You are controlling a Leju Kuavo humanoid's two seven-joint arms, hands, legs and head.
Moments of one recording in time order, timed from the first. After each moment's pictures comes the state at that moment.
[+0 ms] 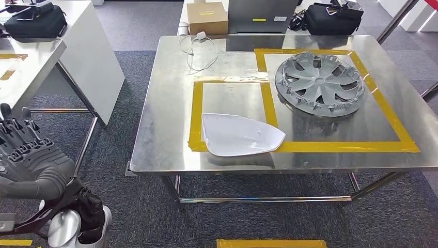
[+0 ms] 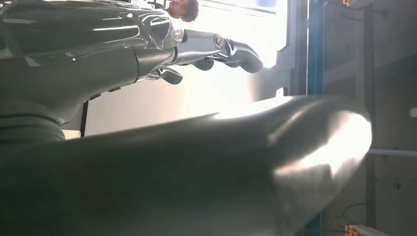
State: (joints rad) left arm -0.12 -0.19 -0.17 -1.84 0.07 0.23 -0.70; right arm -0.05 0.11 -0.36 -0.17 1.05 -0.17 -0.05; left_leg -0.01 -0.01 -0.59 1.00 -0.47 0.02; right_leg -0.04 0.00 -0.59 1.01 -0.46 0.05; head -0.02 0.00
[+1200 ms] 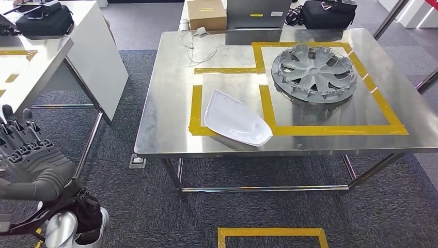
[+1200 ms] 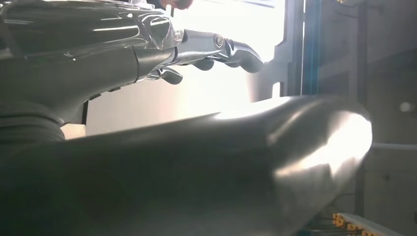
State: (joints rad) left arm -0.11 -0.20 -0.13 -1.83 0.10 0.15 -0.70; right arm -0.05 0.10 -0.38 -0.17 1.04 -0.18 -0.04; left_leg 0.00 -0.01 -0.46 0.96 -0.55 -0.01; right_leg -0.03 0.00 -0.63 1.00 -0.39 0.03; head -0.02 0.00
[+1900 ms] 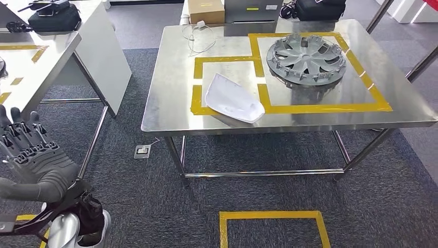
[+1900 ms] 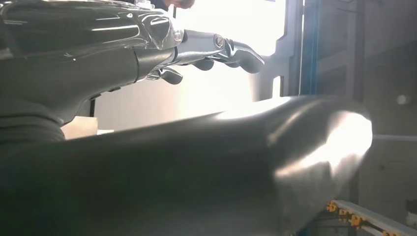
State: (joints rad) left arm -0.10 -0.21 -0.13 -1.82 0.10 0.14 -0.70; right arm -0.05 0.10 -0.39 -0.17 1.03 -0.19 -0.05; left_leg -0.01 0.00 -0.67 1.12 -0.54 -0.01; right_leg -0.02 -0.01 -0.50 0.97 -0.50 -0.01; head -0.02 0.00
